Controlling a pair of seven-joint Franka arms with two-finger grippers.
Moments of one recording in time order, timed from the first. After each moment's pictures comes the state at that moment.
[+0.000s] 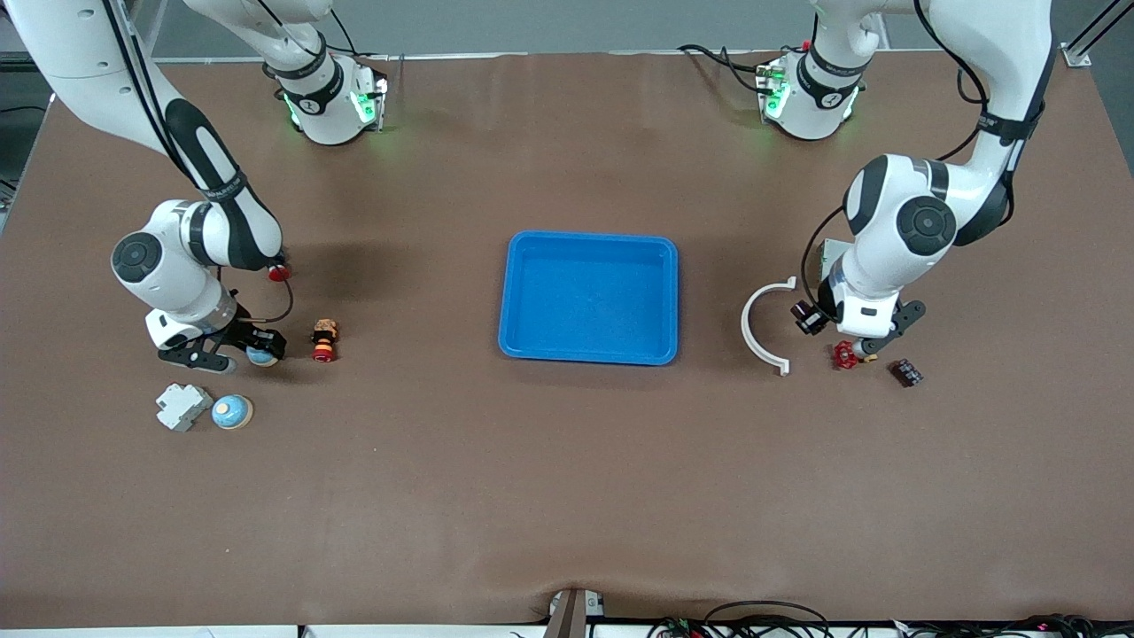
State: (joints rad) left arm -0.05 0.19 -0.19 -2.26 0.04 2.44 -0.89; right arm -0.09 0.42 -0.02 -2.29 -0.01 2.80 0.08
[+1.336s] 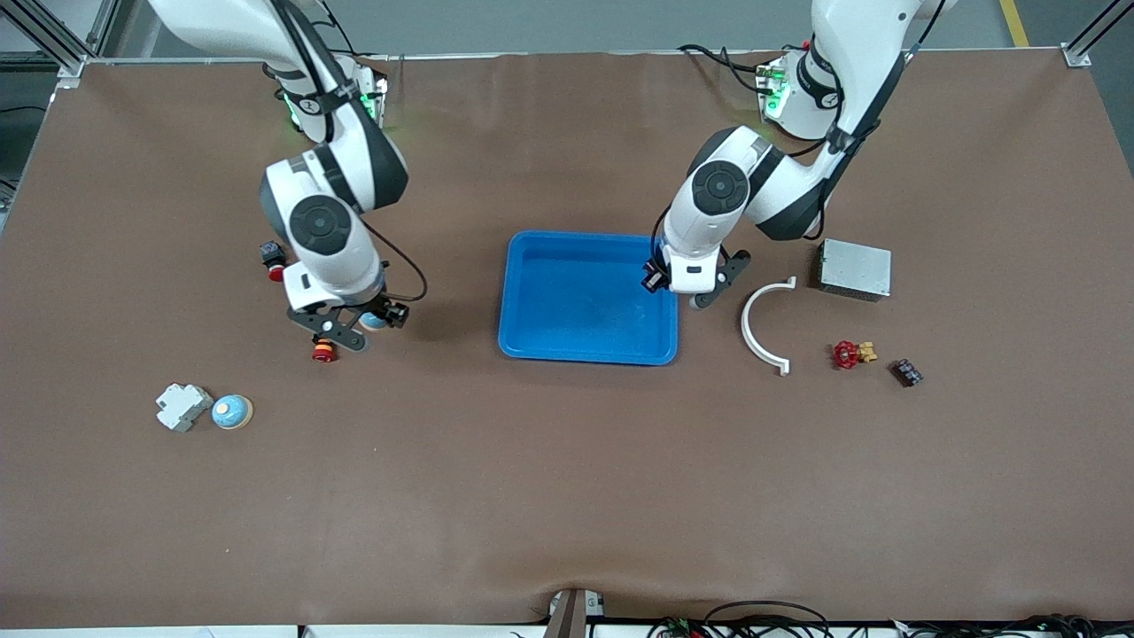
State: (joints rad) left arm -0.25 0.37 -0.42 -2.14 0.04 2.43 -1.48; right arm 0.44 0.26 -0.01 -2.05 -0.16 2.20 0.99
